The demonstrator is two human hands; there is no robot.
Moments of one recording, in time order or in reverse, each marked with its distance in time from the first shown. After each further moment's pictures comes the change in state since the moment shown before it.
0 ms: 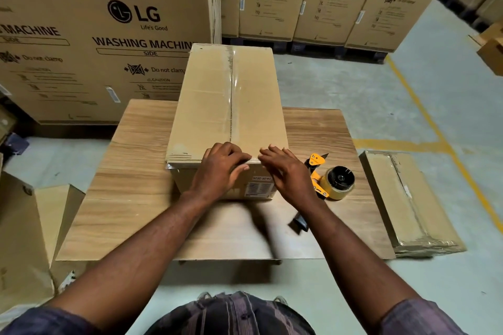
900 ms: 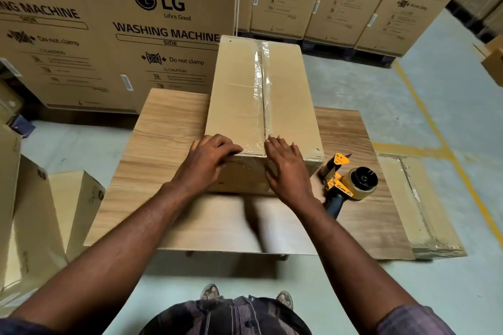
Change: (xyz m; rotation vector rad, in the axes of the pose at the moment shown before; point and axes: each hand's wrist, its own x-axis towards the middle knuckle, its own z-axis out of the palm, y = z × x) left_hand -0.036 -0.083 -0.068 -0.027 -0.118 -0.014; right_hand 0.025 -0.069 0.060 -0.369 -0.082 0.070
